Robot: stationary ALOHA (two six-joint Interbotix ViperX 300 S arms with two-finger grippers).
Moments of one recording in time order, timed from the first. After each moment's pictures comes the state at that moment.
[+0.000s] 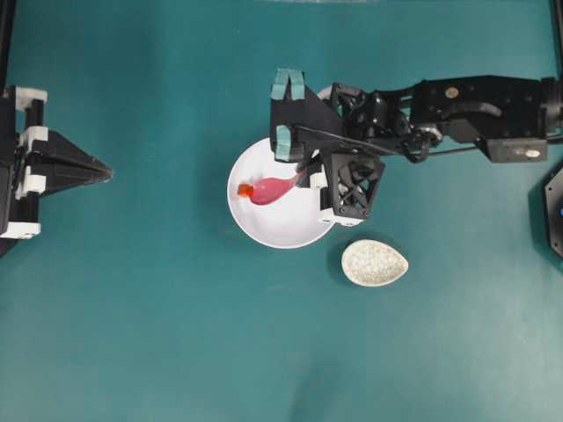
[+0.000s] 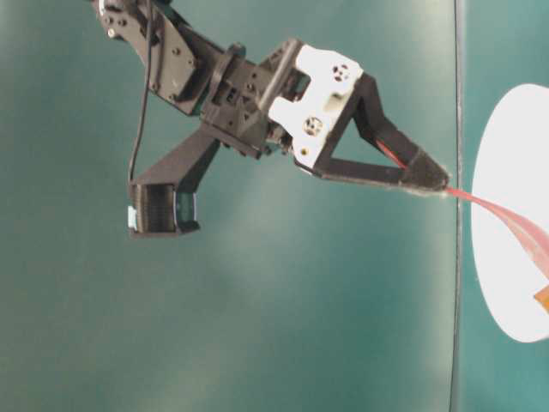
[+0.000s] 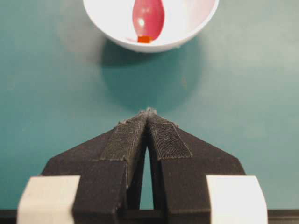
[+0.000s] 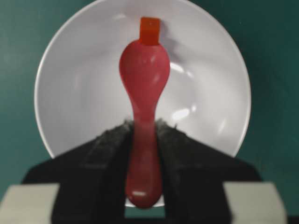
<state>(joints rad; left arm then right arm) 0.06 -0.94 1.16 0.01 0.19 0.04 -0.12 0.01 0.40 0.19 0.50 -0.19</state>
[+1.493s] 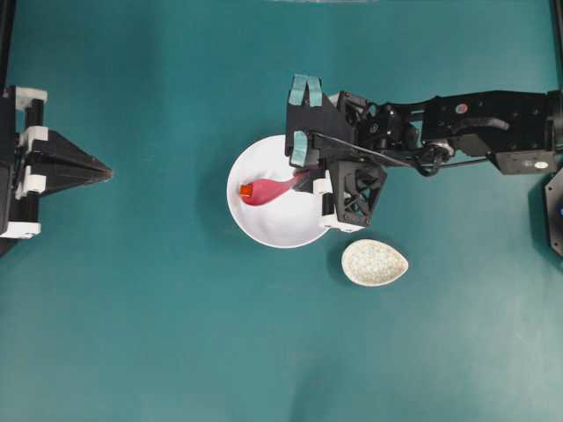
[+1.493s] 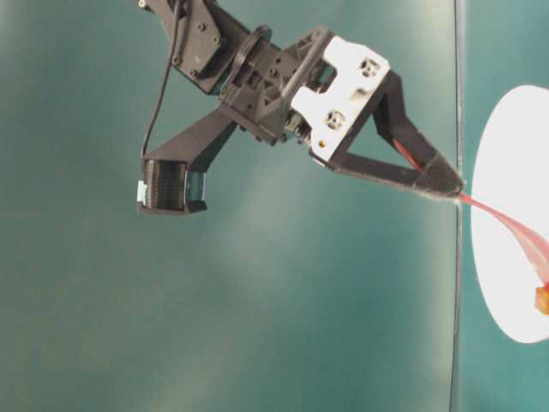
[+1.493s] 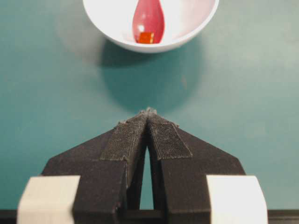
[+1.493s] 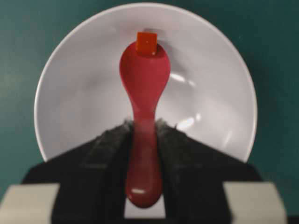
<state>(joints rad) 0.06 -0.94 1.16 0.01 0.19 0.04 -0.10 0.00 0.50 0.21 0.32 -0.18</state>
